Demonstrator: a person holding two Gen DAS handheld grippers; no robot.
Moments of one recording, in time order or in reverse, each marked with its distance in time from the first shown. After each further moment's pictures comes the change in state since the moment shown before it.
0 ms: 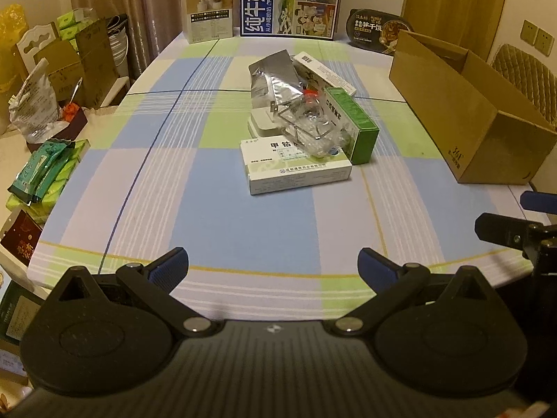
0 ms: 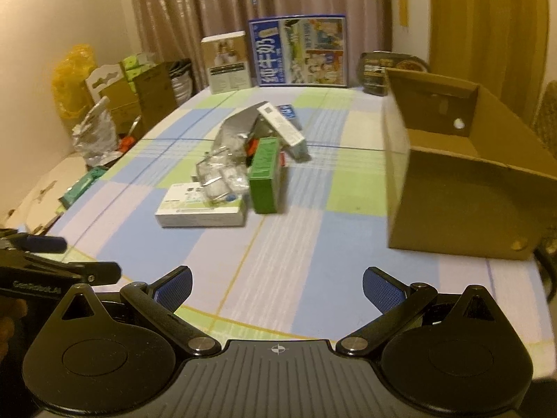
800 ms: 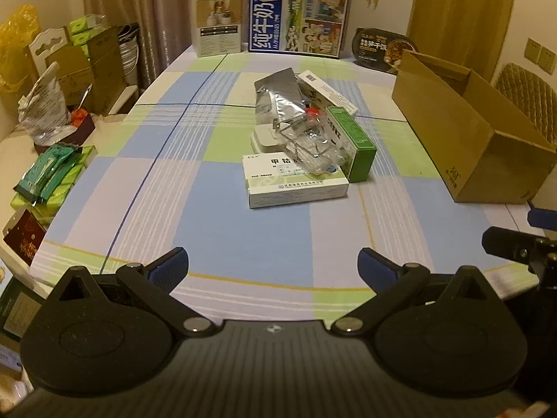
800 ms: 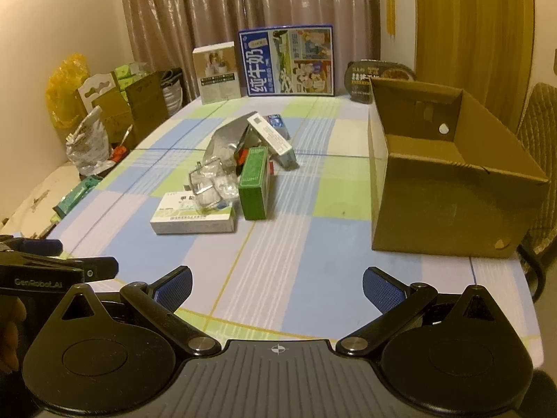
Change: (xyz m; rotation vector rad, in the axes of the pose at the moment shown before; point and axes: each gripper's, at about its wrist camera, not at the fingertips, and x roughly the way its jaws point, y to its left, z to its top) left arm -0.013 -0.009 -0.002 -0.033 -0.057 0.020; right arm -0.017 -0.002 -0.001 0.021 -0.029 -0.050
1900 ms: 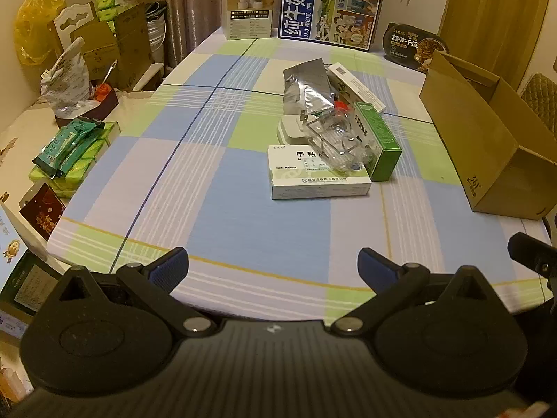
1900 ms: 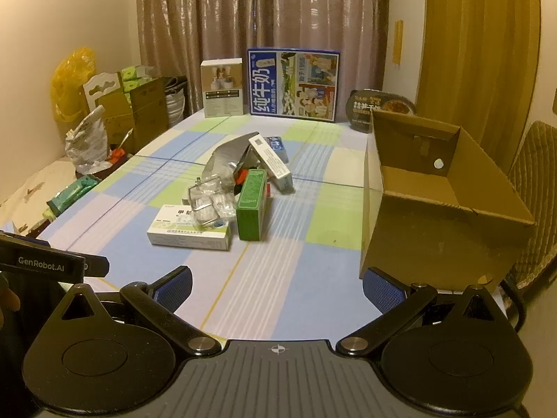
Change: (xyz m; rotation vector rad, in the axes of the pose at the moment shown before) left arm -0.003 0.008 0.008 -0.096 0.062 0.072; right arm -0.012 0.009 0.007 -0.089 -0.072 -0.035
